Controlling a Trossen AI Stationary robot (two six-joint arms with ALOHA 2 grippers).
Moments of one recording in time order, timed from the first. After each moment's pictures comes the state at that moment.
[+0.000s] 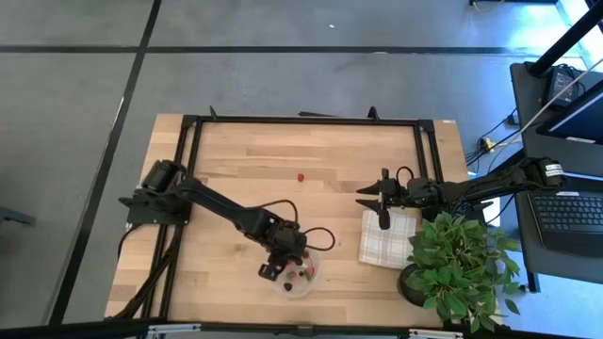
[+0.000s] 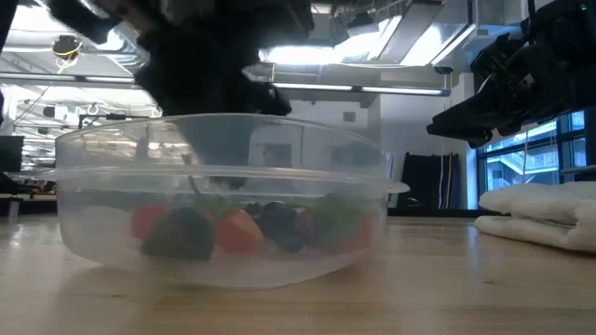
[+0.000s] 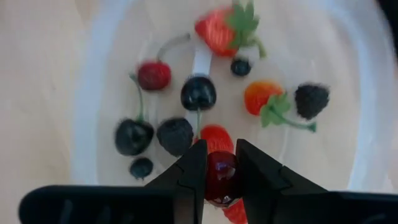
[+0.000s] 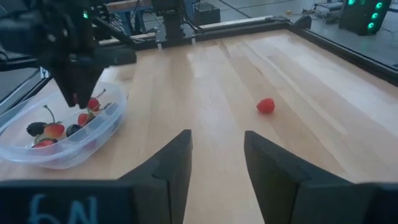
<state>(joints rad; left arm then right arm) -0.33 1.89 1.31 -0.57 0.11 -0.02 0.06 0.86 0.08 0.56 0.17 0.16</state>
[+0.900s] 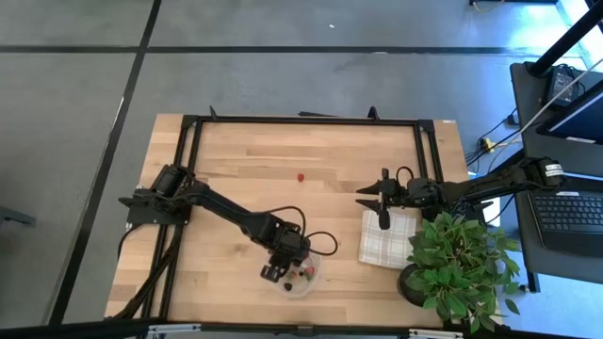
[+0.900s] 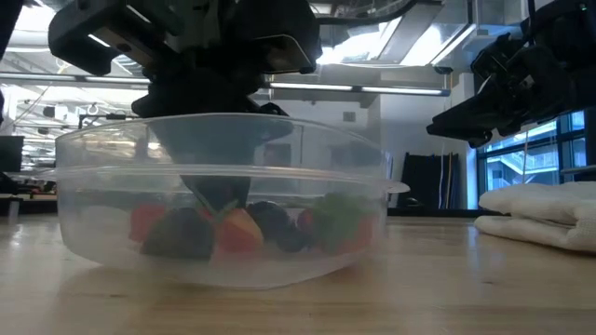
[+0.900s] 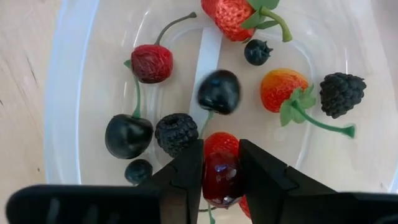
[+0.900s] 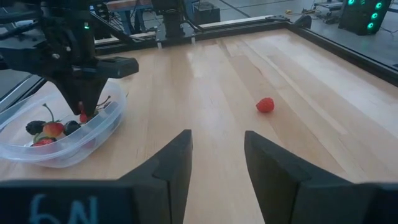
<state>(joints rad) -0.33 1.97 1.36 -0.62 0.09 -0.02 0.06 0.86 0.08 0.56 0.17 0.15</state>
